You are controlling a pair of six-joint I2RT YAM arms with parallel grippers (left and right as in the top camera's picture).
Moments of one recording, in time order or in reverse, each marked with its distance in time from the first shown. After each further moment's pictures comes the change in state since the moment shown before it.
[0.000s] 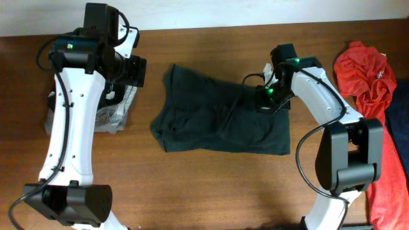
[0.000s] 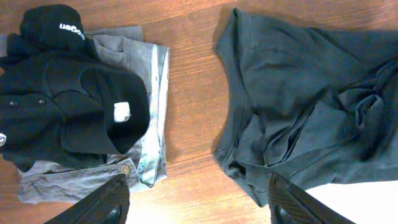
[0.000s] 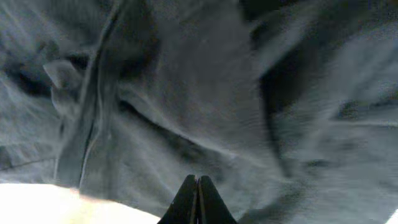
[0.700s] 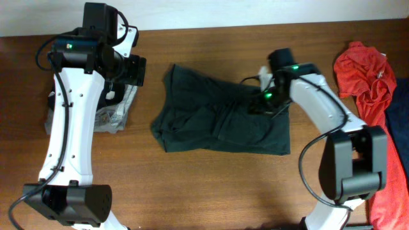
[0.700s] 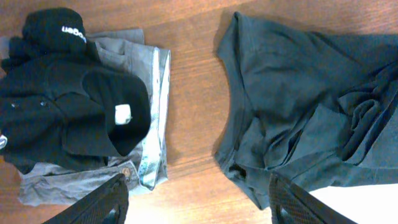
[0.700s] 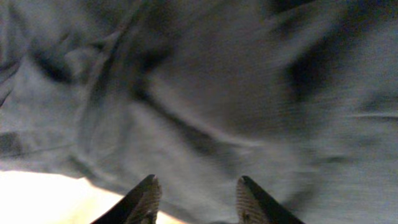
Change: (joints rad) left arm 0.005 0.000 0.000 0.017 0.003 0.000; right arm -0.005 -0.069 -0.080 0.070 -0.023 -0.019
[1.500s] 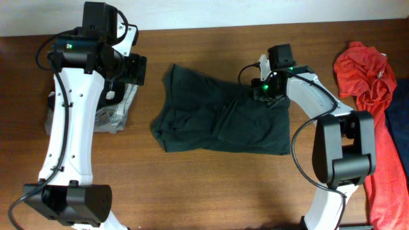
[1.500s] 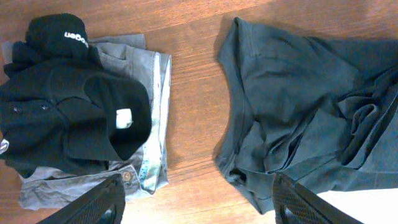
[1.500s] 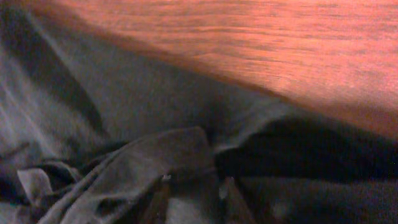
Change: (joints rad) left arm 0.000 0.000 0.000 0.008 0.000 0.000; right arm 0.000 0.127 -0.001 0.355 0.080 -0.052
